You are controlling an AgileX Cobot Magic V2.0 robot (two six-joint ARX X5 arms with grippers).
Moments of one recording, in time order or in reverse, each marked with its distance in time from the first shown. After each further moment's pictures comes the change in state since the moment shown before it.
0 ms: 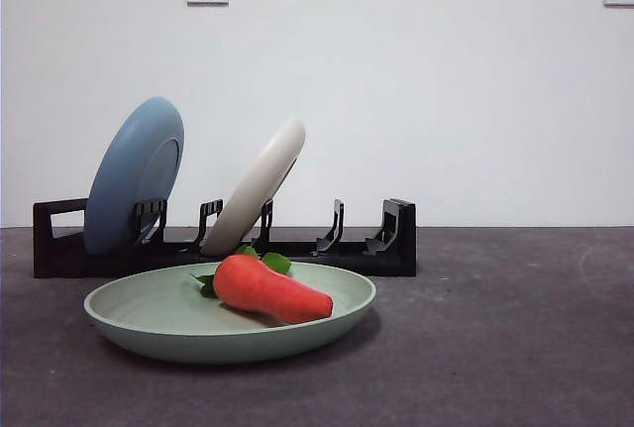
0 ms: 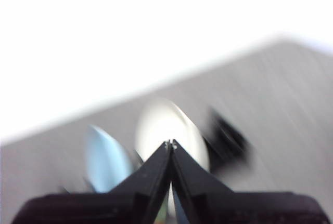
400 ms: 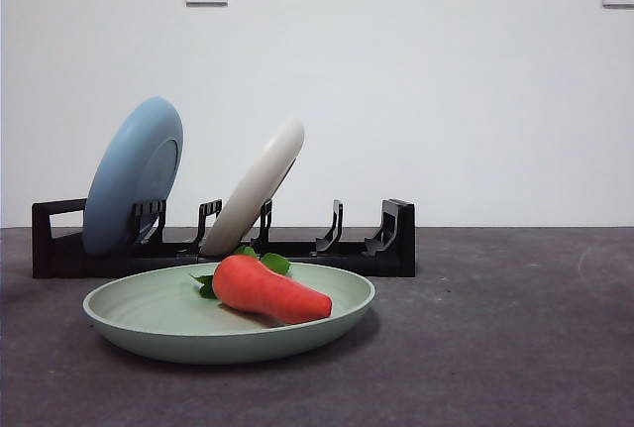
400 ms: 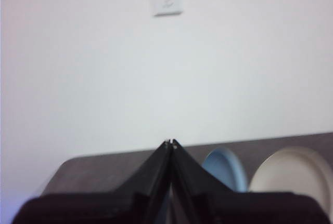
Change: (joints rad) left arm 0.474 -0.403 -0.536 0.406 0.097 0.022; right arm 0.000 0.000 0.000 0.000 0.000 0.000
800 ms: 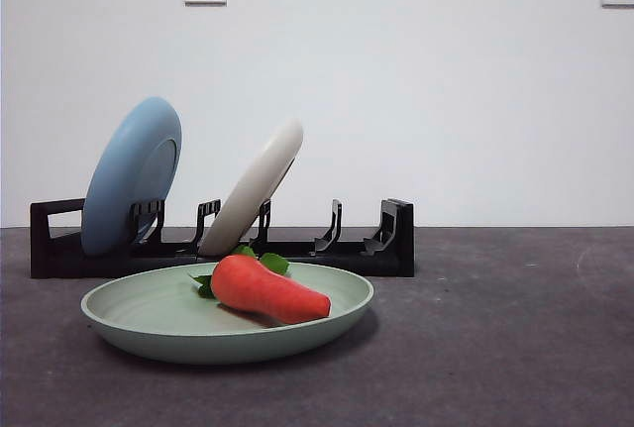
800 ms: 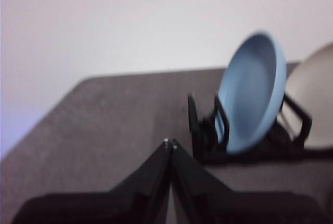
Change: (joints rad) left arm 0.100 -0.285 -0.497 0.037 0.003 -0.016; right arm 0.000 0.000 0.000 0.000 0.000 0.000
